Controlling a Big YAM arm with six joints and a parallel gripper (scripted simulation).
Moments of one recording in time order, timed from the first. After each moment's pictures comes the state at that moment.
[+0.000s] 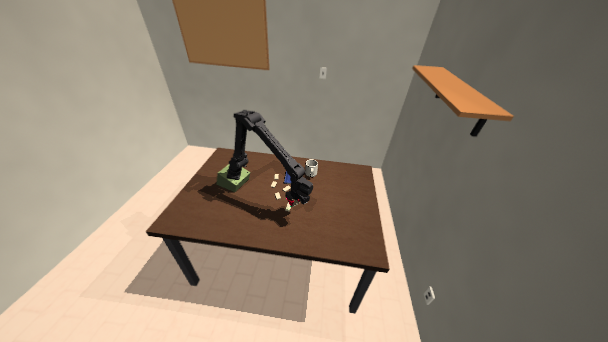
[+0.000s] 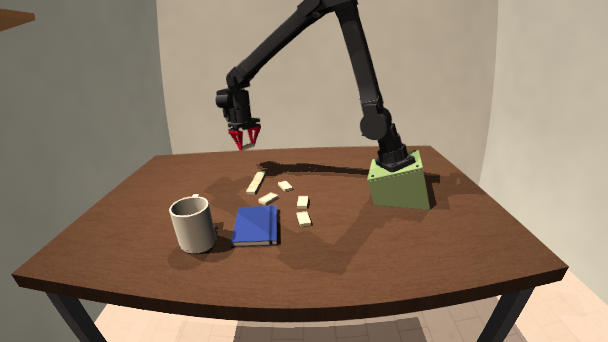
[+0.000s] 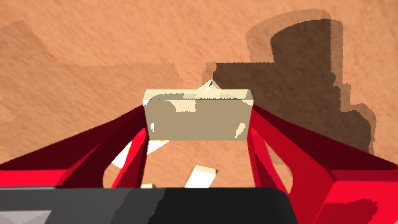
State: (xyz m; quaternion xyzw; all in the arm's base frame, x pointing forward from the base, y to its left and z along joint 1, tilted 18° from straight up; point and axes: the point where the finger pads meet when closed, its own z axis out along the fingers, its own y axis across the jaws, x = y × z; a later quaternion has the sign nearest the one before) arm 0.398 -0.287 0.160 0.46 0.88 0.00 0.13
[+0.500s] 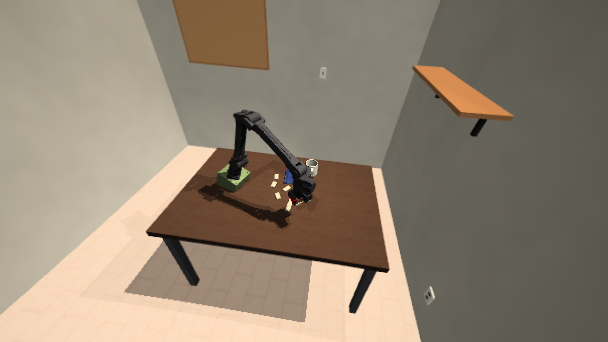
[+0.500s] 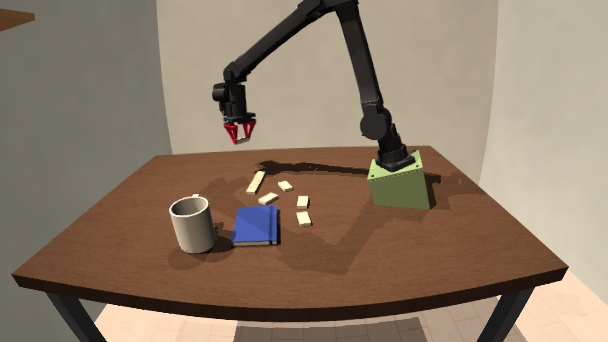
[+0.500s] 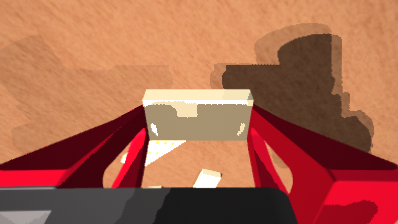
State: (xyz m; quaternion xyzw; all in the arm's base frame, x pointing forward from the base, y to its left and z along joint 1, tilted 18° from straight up) arm 0.410 -0.295 0.186 0.46 0.87 0.00 0.15
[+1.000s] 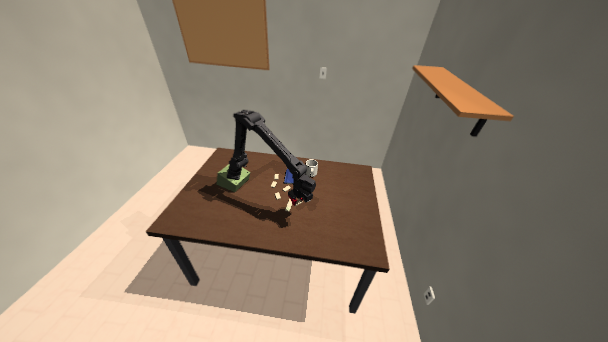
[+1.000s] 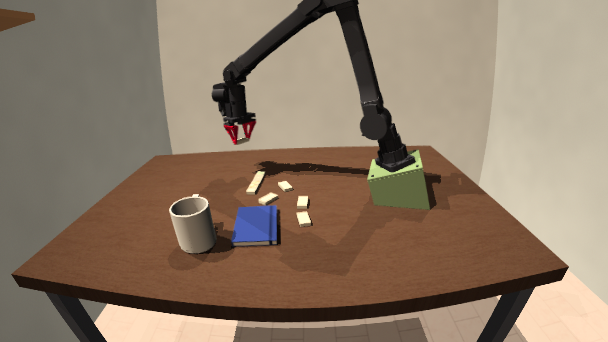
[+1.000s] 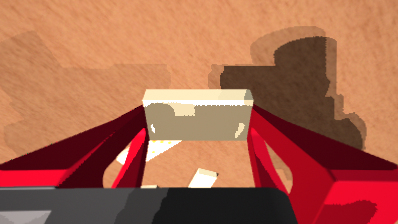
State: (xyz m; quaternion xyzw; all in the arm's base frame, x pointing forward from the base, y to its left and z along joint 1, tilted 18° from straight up) arm 0.409 -0.294 0.185 0.45 0.88 -0.01 0.15
